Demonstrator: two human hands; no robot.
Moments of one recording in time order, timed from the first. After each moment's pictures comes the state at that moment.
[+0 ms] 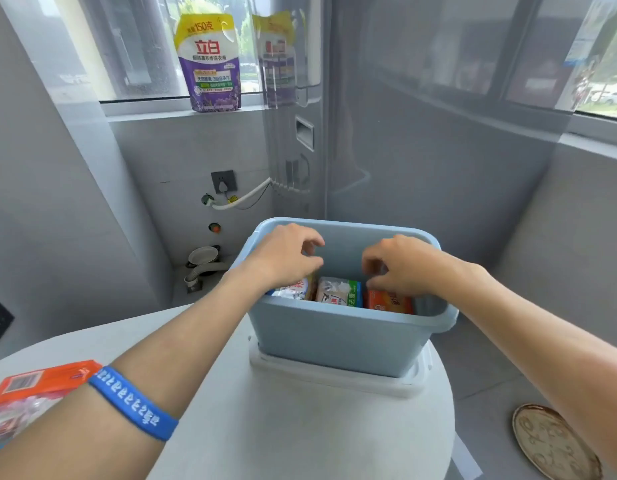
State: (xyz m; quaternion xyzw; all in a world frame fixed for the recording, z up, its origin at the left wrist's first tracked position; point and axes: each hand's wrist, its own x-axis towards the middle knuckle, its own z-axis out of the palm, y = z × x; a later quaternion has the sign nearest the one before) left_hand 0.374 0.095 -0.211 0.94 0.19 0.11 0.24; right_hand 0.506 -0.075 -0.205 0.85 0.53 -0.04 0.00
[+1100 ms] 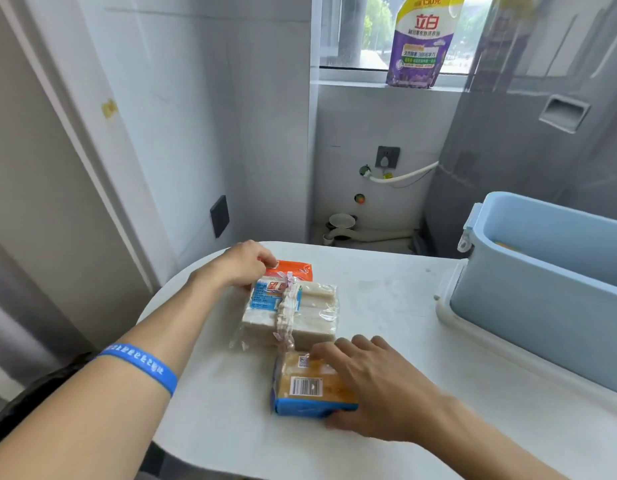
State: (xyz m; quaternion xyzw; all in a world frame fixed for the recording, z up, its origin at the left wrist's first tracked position) left_hand 0.027 0.274 -0.311 0.82 0.48 0.07 0.30; right_hand 0.181 0.012 -0.323 0.61 0.78 -0.08 -0.02
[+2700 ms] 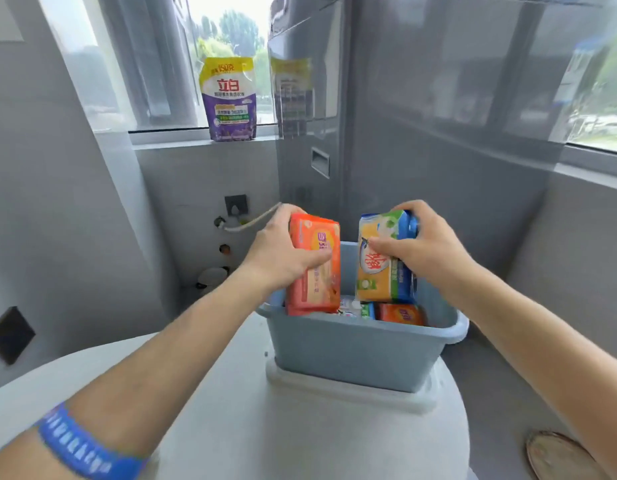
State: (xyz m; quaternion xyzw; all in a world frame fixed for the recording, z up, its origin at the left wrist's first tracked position) left_hand 0.328 0.090 -0.170 0.83 0.24 0.25 0.44; right_hand 0.462 -0.084 -0.159 0.80 0.28 -0.08 -0.52
